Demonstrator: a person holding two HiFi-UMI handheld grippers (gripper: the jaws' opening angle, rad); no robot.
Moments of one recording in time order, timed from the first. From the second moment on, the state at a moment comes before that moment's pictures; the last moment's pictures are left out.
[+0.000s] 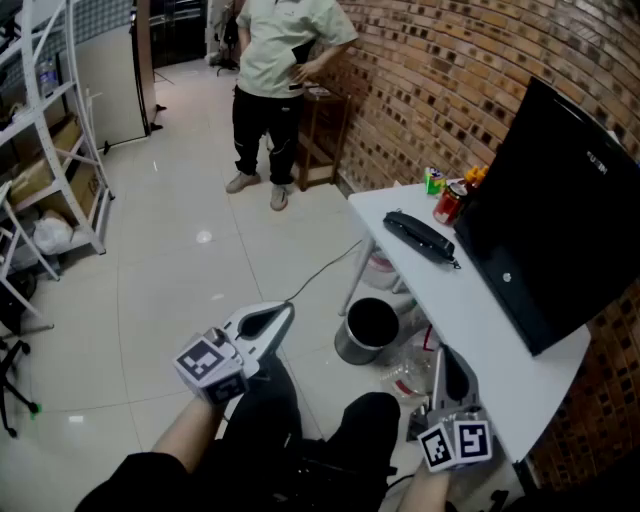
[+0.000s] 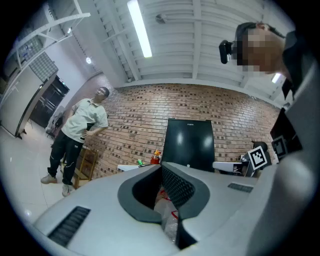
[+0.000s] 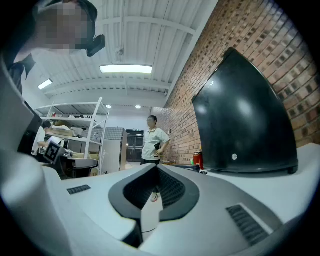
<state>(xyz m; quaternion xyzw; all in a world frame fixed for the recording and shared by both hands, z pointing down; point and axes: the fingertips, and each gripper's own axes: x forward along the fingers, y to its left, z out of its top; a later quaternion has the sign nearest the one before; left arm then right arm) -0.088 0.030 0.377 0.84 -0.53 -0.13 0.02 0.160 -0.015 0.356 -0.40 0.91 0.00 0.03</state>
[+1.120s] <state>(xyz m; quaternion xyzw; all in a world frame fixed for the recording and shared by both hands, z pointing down) -0.089 -0.167 0.348 0.91 -0.38 -0.15 0.05 0.119 -0.115 0.349 -0.42 0.91 -0.01 0.02</state>
